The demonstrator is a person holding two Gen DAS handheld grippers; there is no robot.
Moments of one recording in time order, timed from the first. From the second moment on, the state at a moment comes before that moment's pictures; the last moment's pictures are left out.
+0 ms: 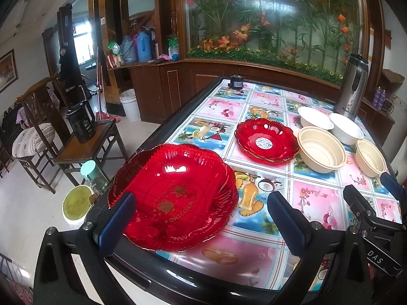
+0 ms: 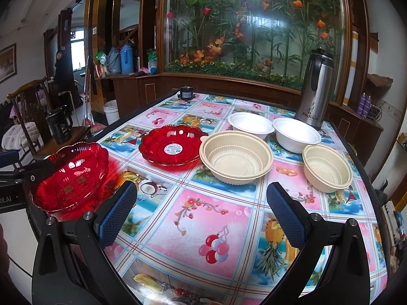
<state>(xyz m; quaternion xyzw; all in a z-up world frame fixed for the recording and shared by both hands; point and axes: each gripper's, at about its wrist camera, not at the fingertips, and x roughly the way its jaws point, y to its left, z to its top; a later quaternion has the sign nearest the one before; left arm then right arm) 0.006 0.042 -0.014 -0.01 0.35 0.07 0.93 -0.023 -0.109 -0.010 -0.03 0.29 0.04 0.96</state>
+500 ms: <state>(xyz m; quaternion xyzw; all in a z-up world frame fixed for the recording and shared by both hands) 0.007 0.053 -0.016 -0.02 0.35 0.08 0.93 -0.021 -0.096 -0.008 -0.03 0.29 0.05 0.96</state>
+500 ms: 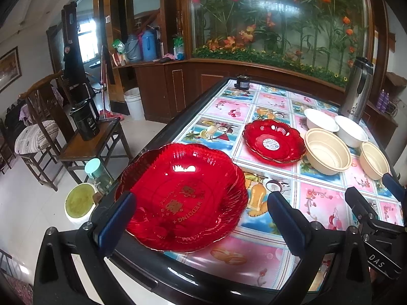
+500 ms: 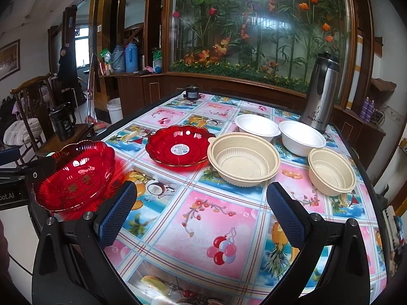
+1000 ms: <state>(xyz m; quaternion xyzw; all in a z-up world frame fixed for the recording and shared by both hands) 0.008 0.069 -0.022 -0.02 0.35 0.09 0.93 -0.014 -0.077 -0.006 -0.04 0.29 0.06 0.96</state>
